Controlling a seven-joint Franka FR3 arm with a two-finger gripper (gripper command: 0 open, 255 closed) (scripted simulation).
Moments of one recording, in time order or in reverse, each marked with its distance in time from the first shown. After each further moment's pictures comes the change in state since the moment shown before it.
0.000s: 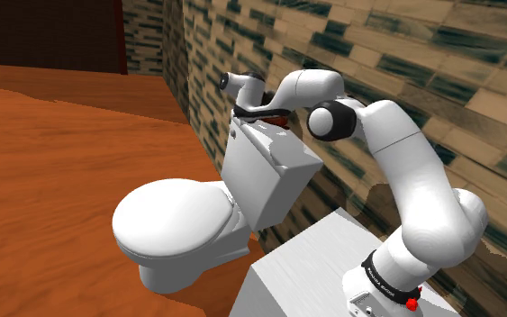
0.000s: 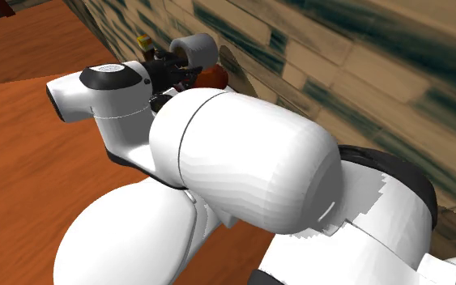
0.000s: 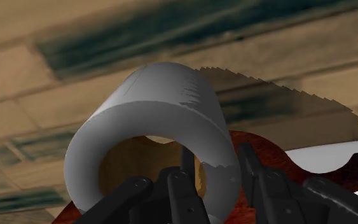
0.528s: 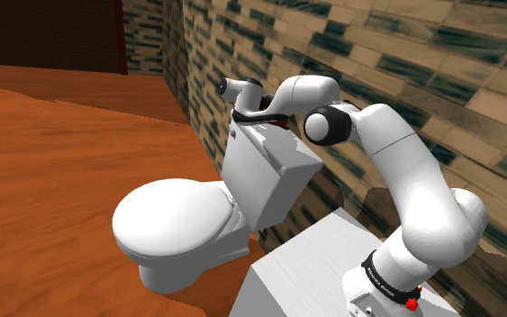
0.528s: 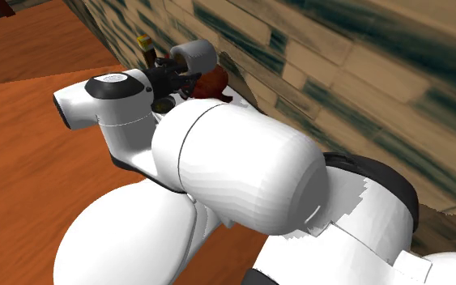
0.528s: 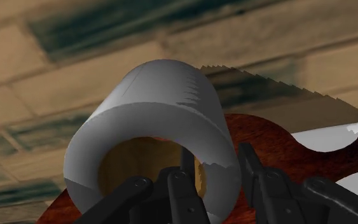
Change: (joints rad) arm 0.004 0.052 -0.002 0.039 -0.006 0.010 0.028
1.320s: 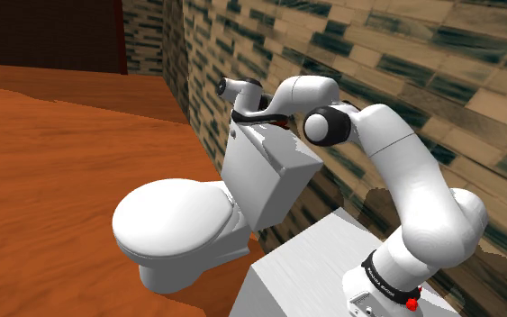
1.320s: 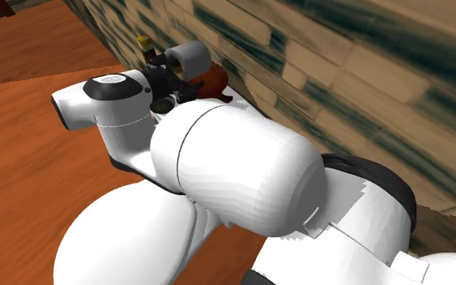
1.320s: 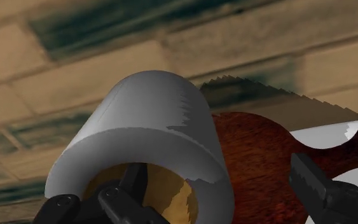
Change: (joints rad) arm 0.004 0.005 0.003 0.008 0.000 -0.008 -0.003
